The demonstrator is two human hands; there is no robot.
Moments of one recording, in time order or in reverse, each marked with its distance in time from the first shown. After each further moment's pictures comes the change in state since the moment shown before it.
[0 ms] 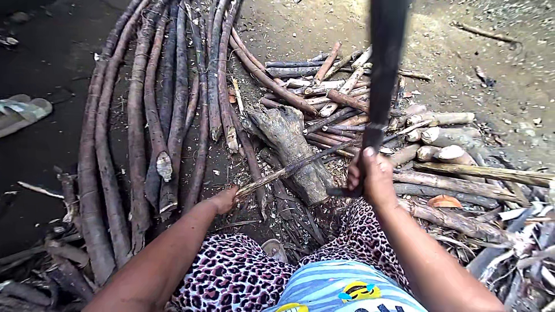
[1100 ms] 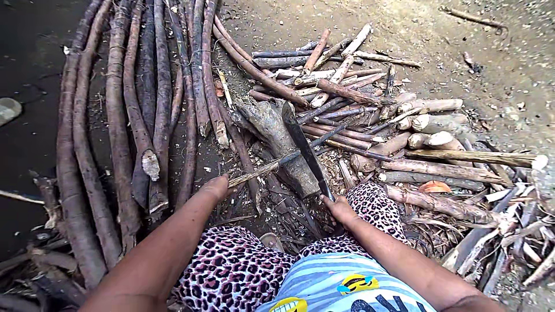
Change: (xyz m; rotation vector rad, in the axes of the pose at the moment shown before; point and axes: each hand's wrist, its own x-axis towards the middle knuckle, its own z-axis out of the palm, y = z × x) left_hand 0.008 0.019 -0.016 0.074 0.135 -0.177; right_hand -0.058 0.123 -0.007 -0.344 -0.136 0.860
